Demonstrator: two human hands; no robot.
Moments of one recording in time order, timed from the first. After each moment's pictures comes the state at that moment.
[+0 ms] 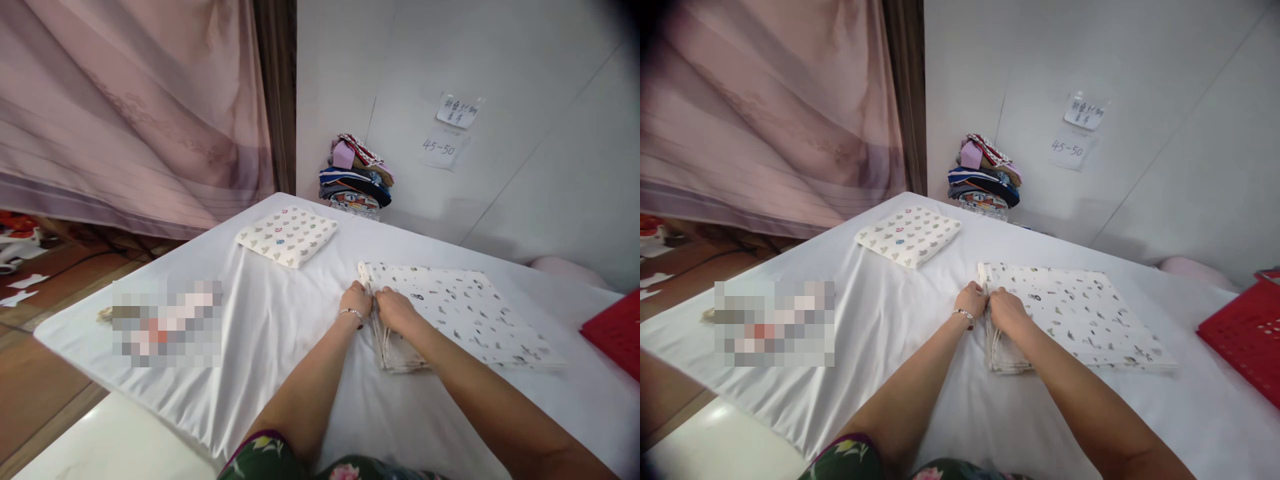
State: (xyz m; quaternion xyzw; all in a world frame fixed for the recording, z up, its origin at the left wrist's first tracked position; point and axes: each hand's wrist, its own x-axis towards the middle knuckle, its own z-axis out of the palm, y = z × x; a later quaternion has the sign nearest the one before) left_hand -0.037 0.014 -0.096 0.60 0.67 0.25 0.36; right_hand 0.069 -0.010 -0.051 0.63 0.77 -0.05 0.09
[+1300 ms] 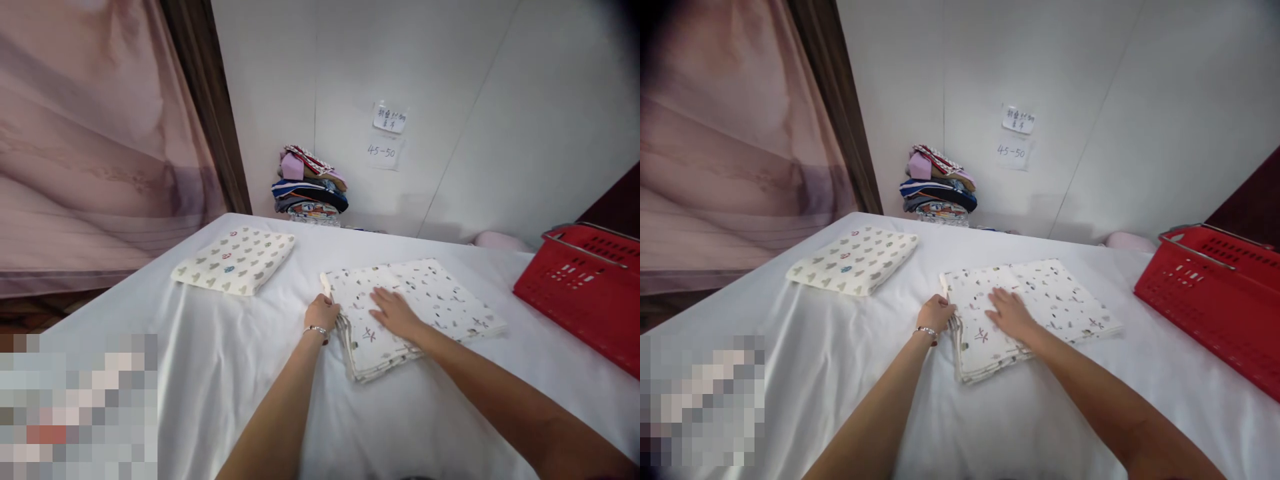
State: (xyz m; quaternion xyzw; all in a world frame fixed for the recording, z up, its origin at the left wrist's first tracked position) left_hand -0.040 0.026 -0.097 0.63 0.67 0.22 0.34; right_hand 0.184 -0.021 -0.088 0.64 0.76 -0.10 -0.05
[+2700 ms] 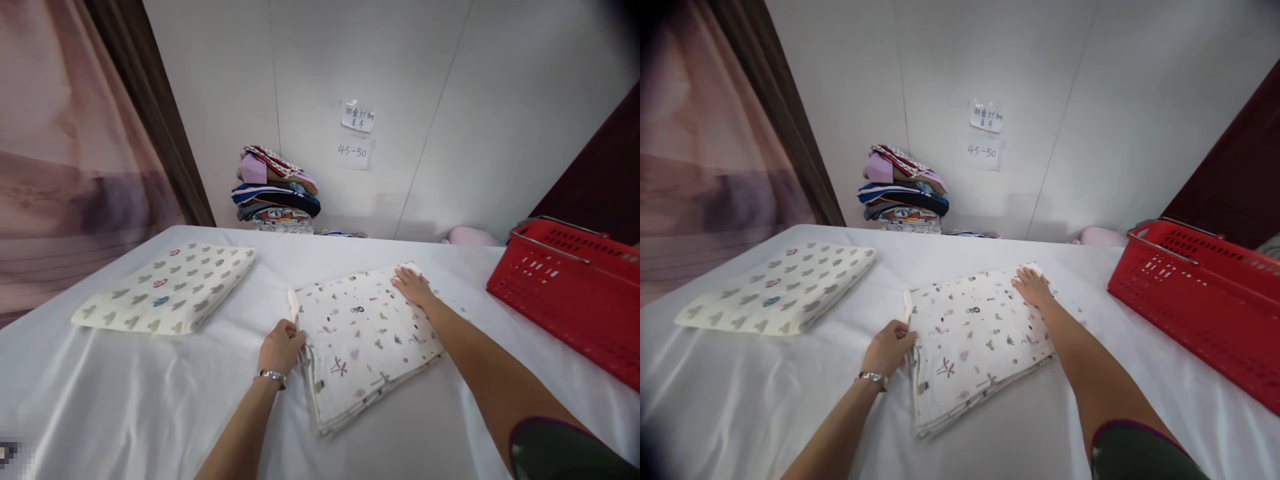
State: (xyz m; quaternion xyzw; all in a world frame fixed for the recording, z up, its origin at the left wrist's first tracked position) left_hand -0.041 0.028 -0.090 0.62 0.66 0.20 0.37; right_hand 0.358 0.058 -0.104 0.81 0.59 -0.03 0.02
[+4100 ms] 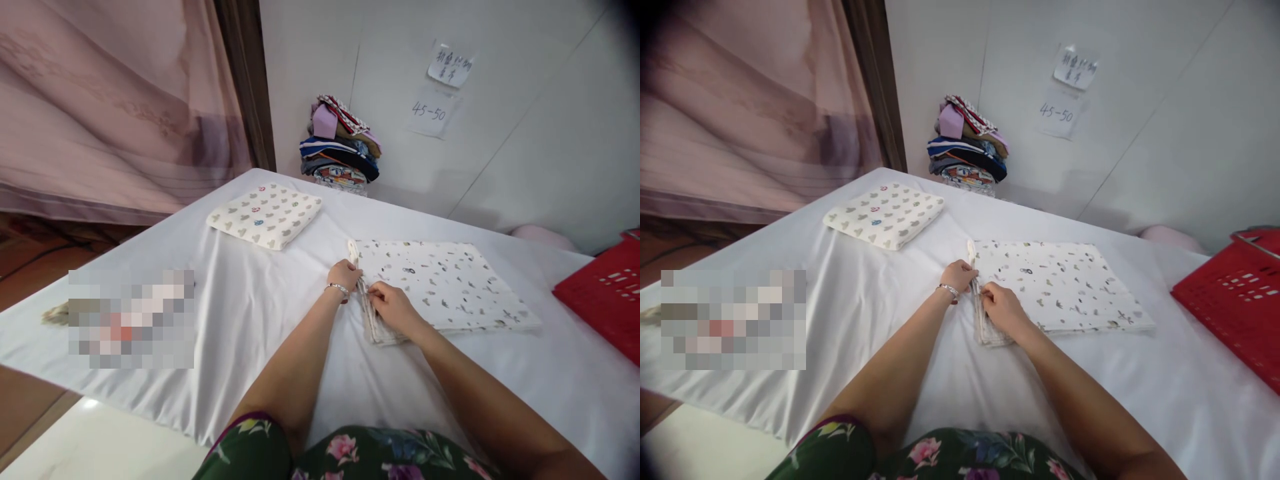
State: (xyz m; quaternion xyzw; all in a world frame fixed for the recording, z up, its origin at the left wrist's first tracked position) left_hand -0.040 0.022 -0.085 0.58 0.64 0.22 0.45; right_hand 0.098 -0.059 -0.075 0.63 0.71 -0.25 -0.20
